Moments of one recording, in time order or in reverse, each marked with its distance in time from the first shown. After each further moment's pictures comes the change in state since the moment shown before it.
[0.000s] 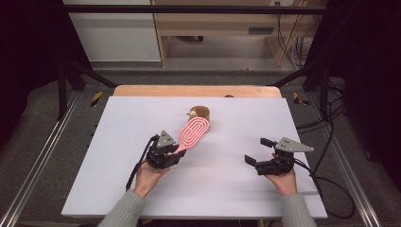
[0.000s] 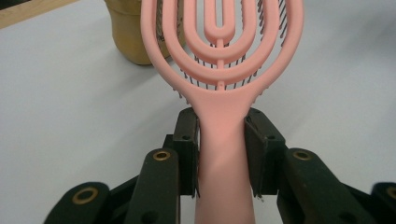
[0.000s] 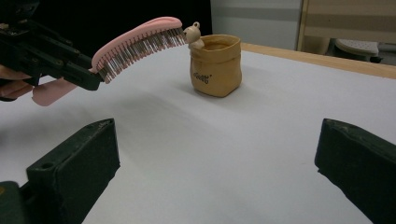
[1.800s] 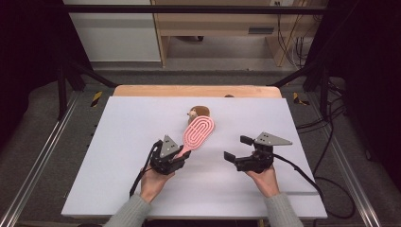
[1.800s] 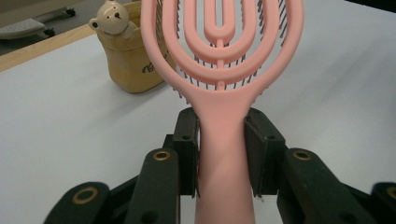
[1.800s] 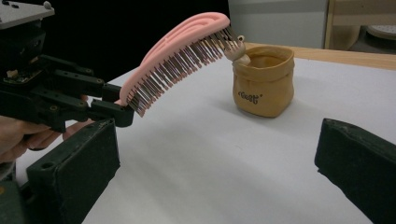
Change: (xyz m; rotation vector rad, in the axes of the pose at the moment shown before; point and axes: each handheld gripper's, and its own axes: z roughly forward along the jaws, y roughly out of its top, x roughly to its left) left arm -0.029 0.000 -0.004 -0.104 0.038 0.057; right arm 0.041 0.025 0.043 0.004 0.063 0.084
